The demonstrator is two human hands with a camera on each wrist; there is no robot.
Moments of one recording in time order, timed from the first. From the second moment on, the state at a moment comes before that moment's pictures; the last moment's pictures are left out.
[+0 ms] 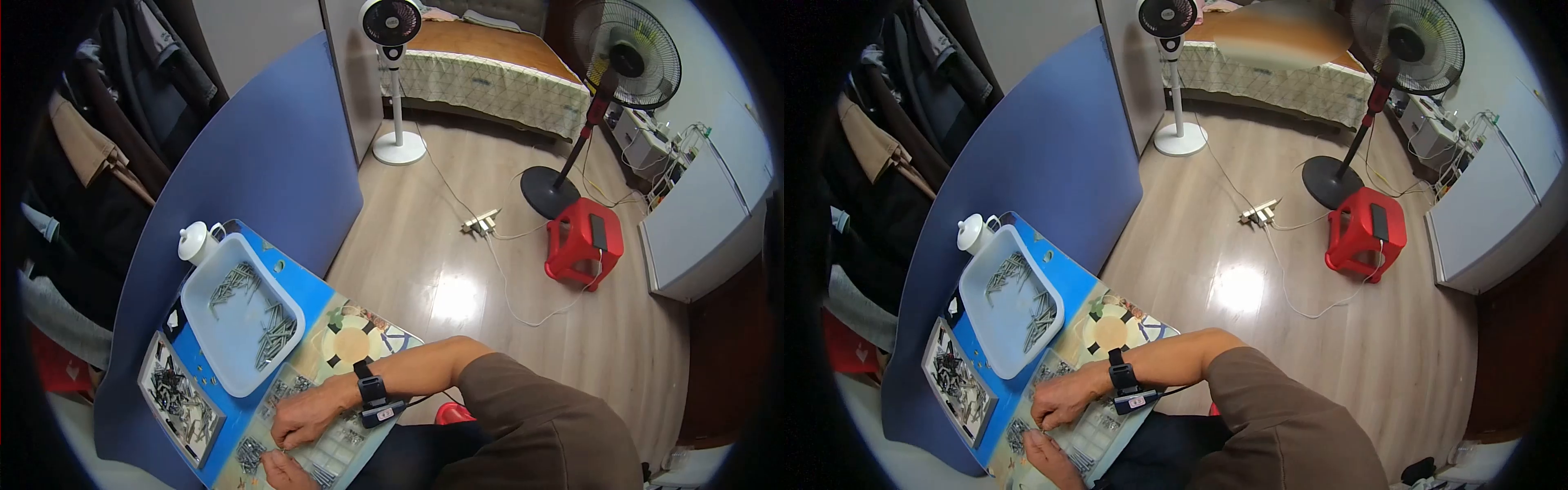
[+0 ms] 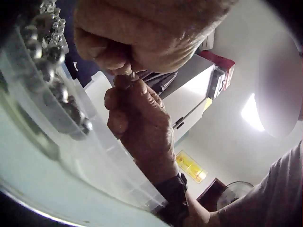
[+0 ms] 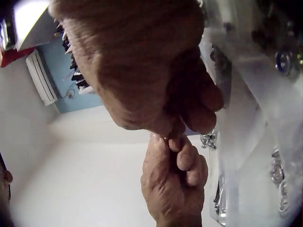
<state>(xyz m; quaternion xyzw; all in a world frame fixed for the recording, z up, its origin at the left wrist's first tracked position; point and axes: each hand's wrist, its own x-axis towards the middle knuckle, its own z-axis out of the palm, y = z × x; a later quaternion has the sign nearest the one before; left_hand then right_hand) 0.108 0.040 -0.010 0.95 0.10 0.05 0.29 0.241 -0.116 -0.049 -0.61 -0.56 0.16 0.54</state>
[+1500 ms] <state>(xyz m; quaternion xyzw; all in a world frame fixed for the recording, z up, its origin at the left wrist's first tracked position) 0.109 0.043 -0.030 0.80 0.13 0.10 0.57 0.236 -0.127 -0.033 -0.71 -0.59 -0.01 0.38</state>
